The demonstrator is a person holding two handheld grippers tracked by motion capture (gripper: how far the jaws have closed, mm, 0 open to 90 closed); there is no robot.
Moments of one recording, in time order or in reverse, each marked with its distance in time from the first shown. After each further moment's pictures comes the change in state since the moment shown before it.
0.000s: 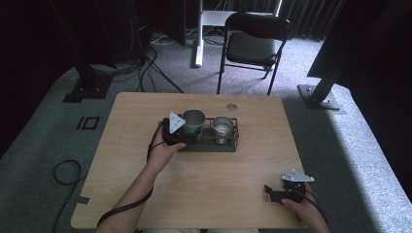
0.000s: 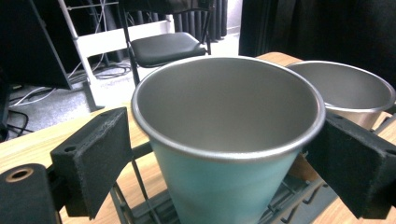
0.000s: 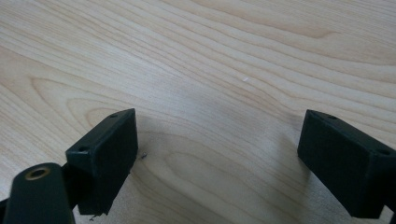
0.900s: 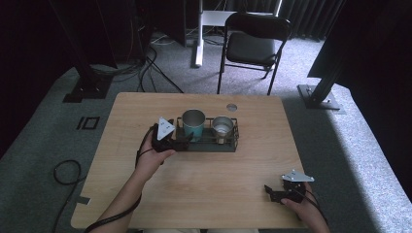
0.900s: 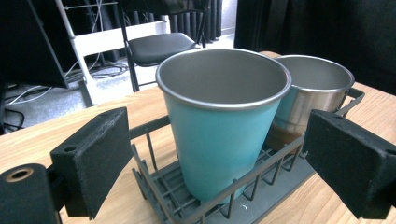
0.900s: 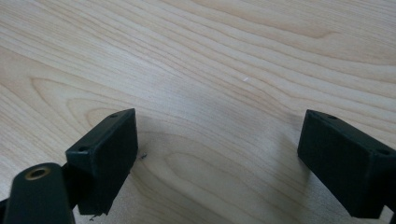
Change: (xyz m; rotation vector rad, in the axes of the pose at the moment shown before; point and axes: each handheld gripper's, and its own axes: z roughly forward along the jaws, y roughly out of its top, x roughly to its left) left arm 0.008 -0.007 -0.039 0.000 -0.029 0.001; right arm 0.000 0.000 0.000 0.000 0.000 0.000
